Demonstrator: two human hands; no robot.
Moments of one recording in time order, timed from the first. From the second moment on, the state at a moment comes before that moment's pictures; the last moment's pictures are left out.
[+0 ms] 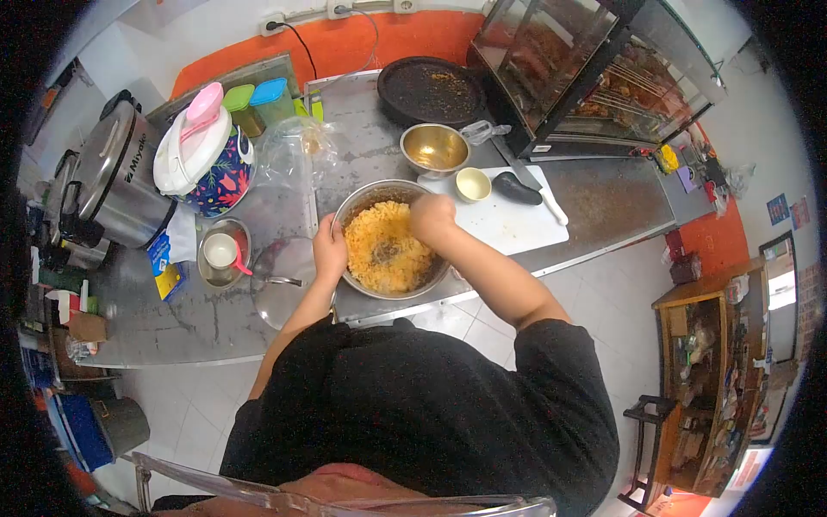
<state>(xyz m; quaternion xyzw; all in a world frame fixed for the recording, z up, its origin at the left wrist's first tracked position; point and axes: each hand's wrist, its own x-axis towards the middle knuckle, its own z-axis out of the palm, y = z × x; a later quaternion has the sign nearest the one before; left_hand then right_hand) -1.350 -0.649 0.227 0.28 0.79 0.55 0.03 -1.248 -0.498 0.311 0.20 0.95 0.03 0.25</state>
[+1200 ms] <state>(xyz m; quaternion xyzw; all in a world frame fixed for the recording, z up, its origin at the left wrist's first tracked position) -1.325 -0.670 0.222 0.16 0.80 0.57 0.02 -1.254 -0.457 0.285 0.08 0.75 -0.56 0.34</state>
